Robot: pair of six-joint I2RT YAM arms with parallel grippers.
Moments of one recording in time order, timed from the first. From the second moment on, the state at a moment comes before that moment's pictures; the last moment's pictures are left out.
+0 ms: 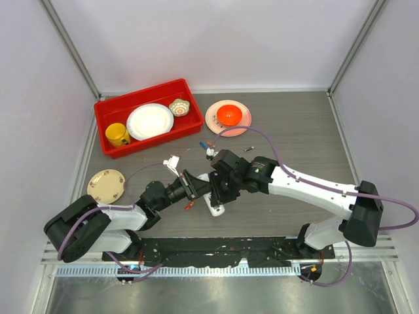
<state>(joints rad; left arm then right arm) -0.80 1.28 0.16 1.17 0.26 -1.27 1.05 1.40 1.19 -0.77 -0.13 0.70</state>
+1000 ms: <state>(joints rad) -0.82 1.28 0.16 1.15 0.19 -1.27 1.02 1.43 1.21 -0.73 -0.10 0.68</state>
